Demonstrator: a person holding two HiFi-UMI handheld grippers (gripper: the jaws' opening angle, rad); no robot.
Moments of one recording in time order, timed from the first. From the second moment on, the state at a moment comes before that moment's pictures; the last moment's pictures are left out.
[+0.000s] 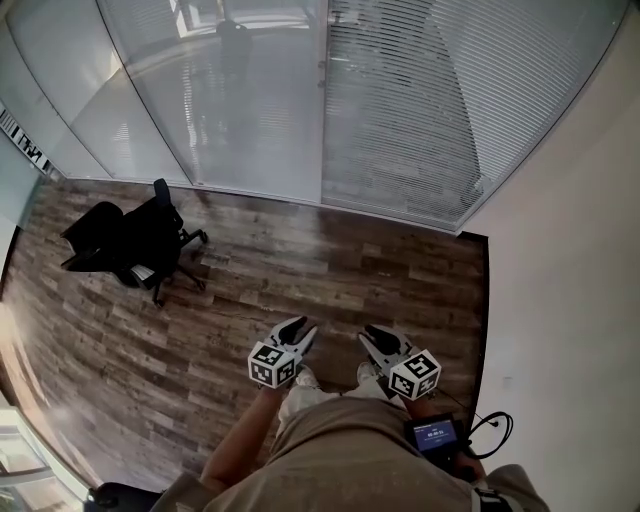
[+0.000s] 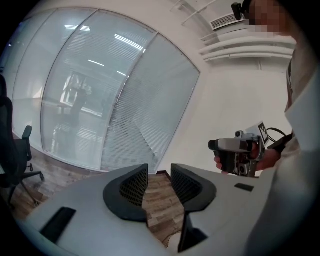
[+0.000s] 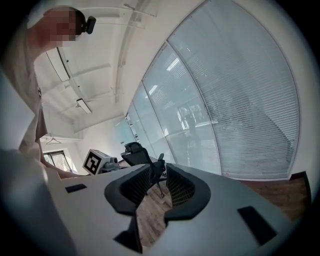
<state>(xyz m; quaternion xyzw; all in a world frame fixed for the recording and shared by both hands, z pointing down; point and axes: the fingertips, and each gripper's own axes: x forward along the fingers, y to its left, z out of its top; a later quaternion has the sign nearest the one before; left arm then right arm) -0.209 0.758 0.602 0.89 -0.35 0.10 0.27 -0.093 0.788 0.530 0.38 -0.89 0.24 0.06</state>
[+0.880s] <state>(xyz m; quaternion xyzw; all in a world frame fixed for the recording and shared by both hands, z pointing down) -0.008 0.806 0.605 0.89 -0.36 0.11 0.27 0.100 0.809 0.555 0.40 -0.89 0.20 0.07</state>
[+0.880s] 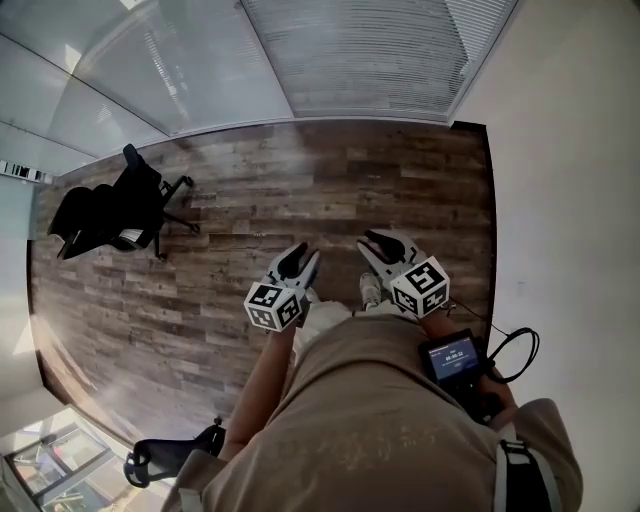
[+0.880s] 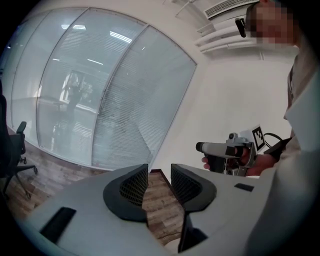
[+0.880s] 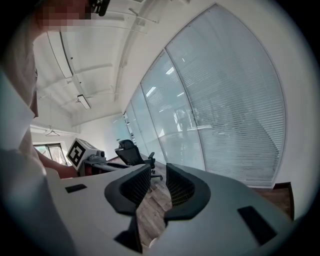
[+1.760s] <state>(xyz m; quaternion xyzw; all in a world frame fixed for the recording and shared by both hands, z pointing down) 0.040 0.781 0.613 0.87 -0.39 0.10 0.29 0.159 0.776 0.559 0.38 -0.90 0.16 0.10</state>
